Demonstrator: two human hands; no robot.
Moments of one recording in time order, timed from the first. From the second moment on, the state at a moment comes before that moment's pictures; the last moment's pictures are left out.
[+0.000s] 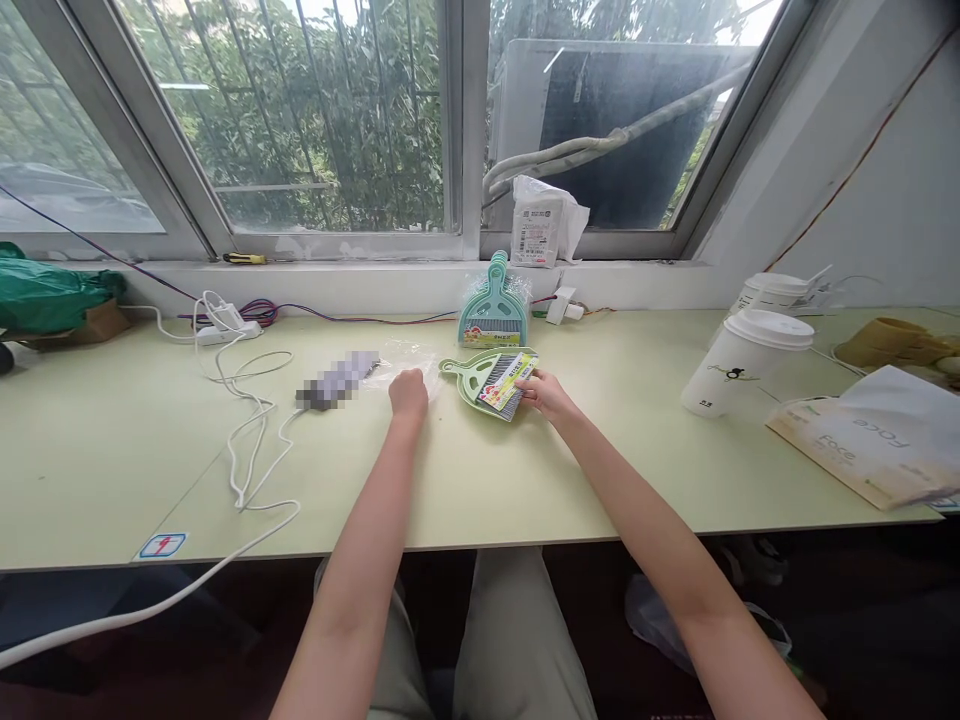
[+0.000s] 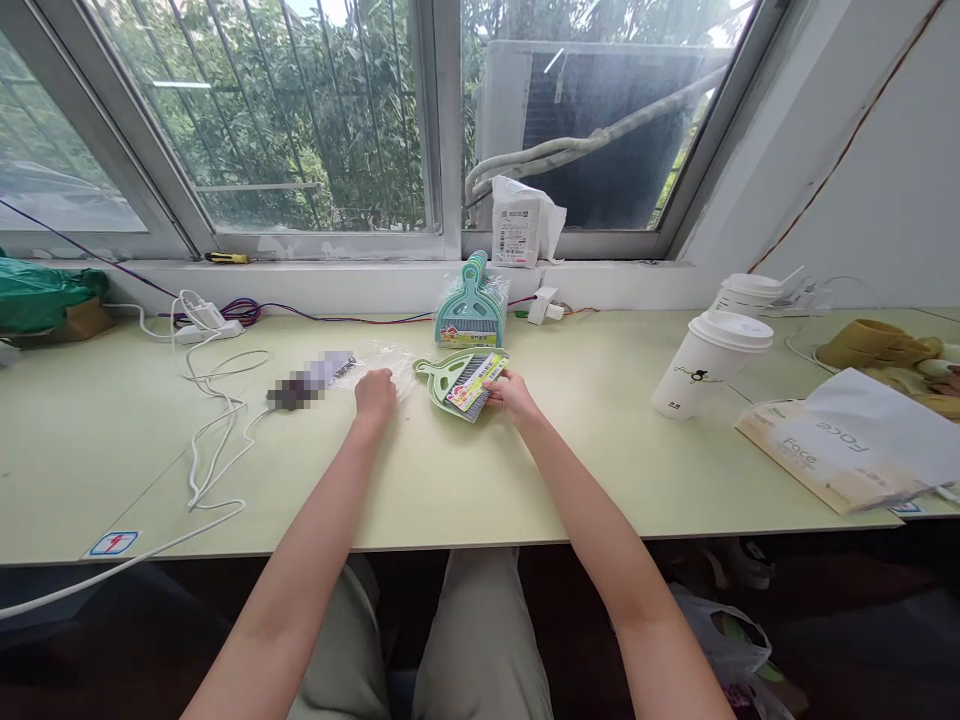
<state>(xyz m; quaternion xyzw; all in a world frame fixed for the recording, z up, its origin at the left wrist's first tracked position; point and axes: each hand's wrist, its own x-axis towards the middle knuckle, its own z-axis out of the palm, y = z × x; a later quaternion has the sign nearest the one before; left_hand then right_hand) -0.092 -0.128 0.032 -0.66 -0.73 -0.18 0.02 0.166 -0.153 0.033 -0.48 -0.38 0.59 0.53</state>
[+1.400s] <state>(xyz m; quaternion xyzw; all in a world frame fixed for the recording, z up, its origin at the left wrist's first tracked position) -0.018 -0.156 0.046 -0.49 -0.28 -0.50 -0.66 0.133 -0.167 0.036 -0.35 -0.37 0.53 0.67</state>
